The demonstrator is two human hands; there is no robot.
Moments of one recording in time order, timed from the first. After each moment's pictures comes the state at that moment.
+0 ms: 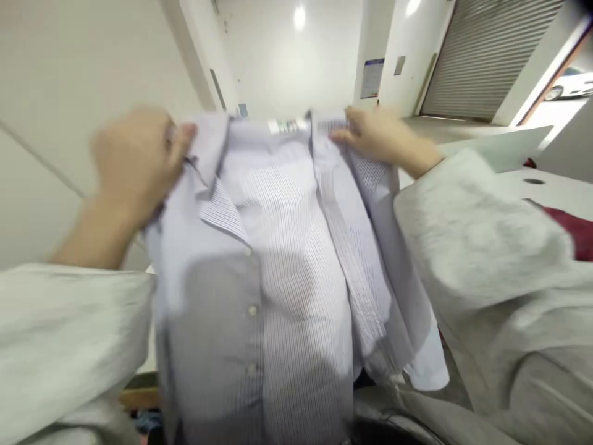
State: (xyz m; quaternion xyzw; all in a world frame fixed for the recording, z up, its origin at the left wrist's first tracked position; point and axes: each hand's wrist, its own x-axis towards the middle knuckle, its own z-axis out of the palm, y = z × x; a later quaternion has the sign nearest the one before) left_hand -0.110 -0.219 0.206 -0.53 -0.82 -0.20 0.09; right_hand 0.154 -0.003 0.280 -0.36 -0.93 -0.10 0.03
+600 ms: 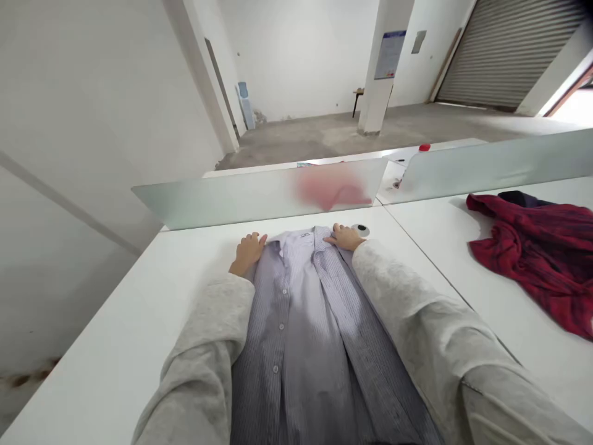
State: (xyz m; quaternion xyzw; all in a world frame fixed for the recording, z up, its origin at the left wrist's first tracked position) left_hand -0.058 -0.086 -0.105 -0.53 -0.82 -0.04 -0.22; right_hand 0.194 0.092 -0.056 -0.43 -0.86 0.02 -0.29
